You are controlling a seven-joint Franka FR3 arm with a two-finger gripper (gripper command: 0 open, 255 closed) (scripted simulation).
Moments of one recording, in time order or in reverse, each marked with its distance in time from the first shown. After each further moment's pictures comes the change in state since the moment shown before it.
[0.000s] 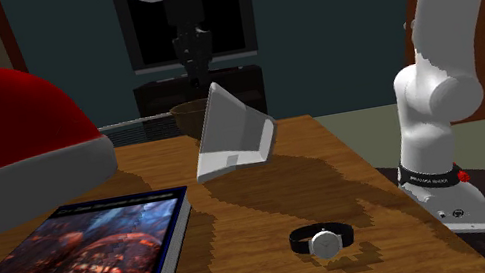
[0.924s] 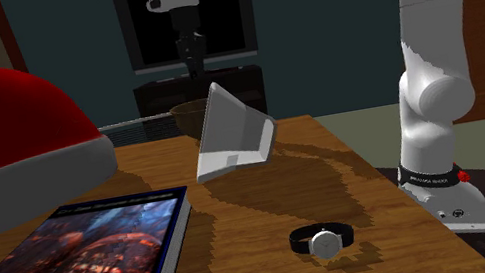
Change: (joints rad) arm -0.147 0.178 -0.160 0.219 -0.030 -0.044 -0.305
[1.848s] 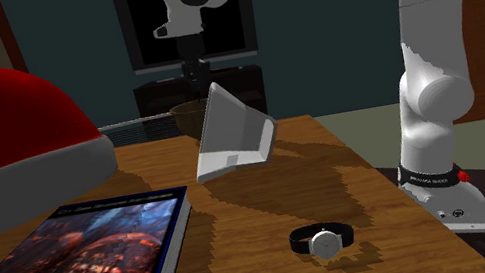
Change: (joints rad) arm -0.014 0.005 -0.012 -0.164 0.000 0.168 -0.025
